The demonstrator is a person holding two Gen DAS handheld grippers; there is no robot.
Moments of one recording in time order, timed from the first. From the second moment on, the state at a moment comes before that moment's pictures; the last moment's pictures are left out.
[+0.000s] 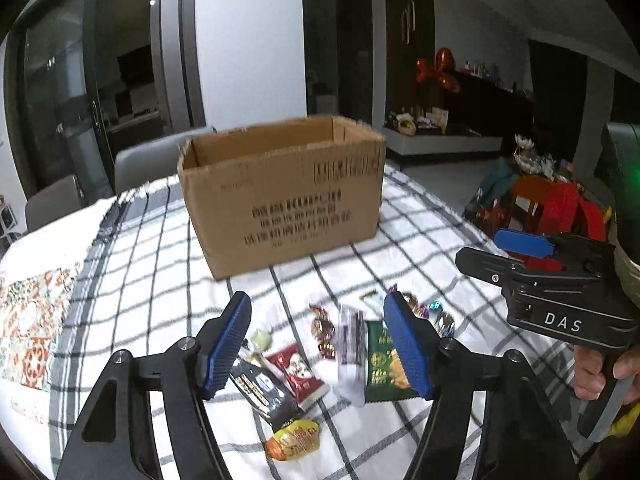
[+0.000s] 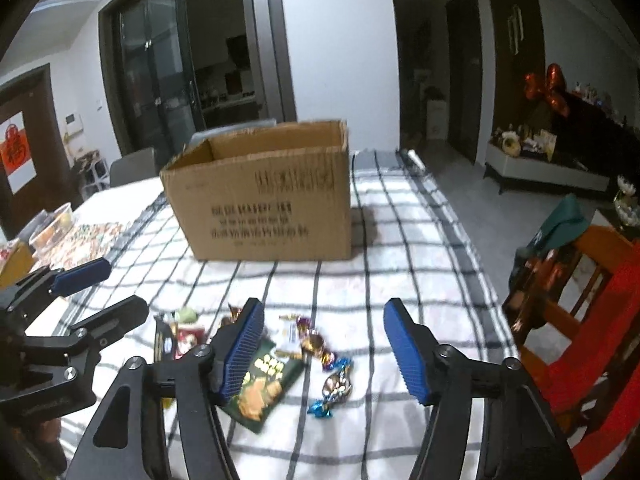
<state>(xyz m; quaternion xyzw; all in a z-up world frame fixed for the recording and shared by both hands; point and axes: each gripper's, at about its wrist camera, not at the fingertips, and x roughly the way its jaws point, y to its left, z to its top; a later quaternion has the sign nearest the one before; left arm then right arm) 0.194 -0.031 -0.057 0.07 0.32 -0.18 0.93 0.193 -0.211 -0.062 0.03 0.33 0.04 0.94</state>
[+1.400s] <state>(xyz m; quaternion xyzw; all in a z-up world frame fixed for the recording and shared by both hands) 0.286 -0.043 -0.147 -0.03 0.48 -0.19 0.86 0.259 -0.206 -0.144 0.06 0.46 0.11 0.88</state>
